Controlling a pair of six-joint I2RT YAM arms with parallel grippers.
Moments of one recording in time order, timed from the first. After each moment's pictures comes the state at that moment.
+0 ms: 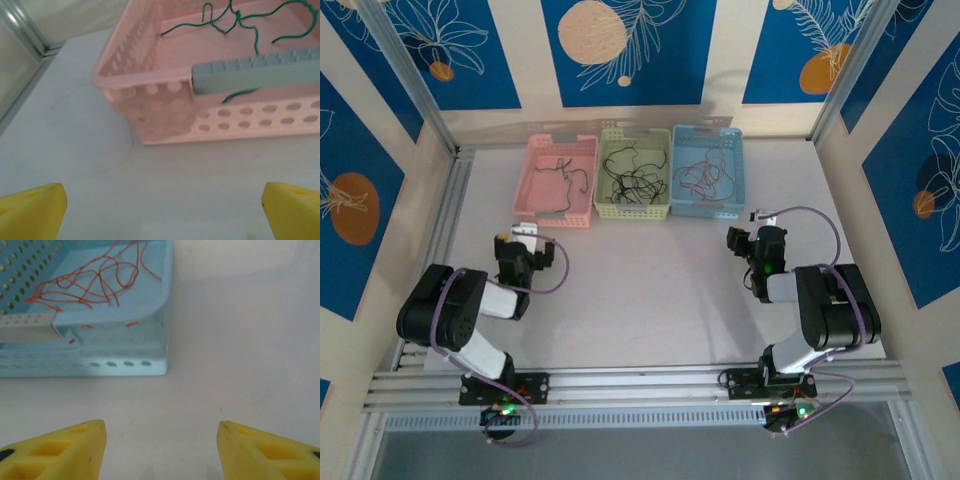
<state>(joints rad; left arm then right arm) -0.15 1.59 0.31 0.92 -0.24 0.12 0.03 1.53 0.37 0.73 0.02 0.15</state>
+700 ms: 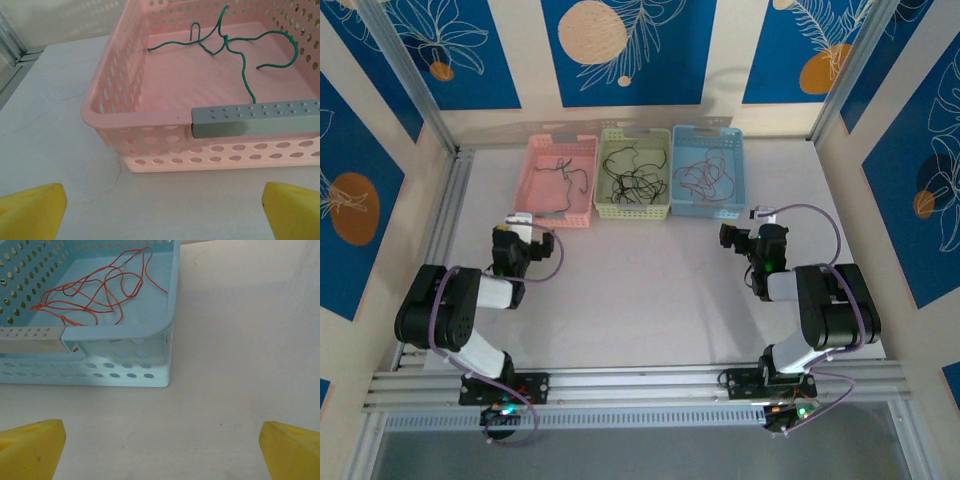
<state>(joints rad) -0.10 1.58 0.36 0.86 -0.11 0.08 0.03 1.53 0.38 0.73 0.01 0.12</state>
